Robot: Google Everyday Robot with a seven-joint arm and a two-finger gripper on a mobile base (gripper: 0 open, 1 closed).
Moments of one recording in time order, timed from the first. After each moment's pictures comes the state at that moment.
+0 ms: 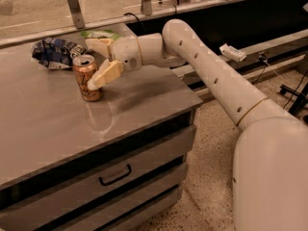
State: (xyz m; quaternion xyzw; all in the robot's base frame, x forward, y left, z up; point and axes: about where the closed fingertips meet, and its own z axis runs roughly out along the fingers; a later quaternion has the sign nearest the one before) arm 0.632 0.169 0.923 -0.60 0.43 0.49 0.47
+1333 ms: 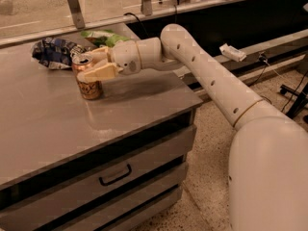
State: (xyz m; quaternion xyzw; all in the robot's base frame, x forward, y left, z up) arm 0.631 0.173 0.908 -0.59 0.43 0.51 0.45
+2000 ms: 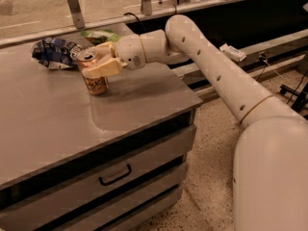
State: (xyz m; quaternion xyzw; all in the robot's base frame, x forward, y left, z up) arm 0.635 0.162 0.919 -0.61 0.45 0.47 0.45
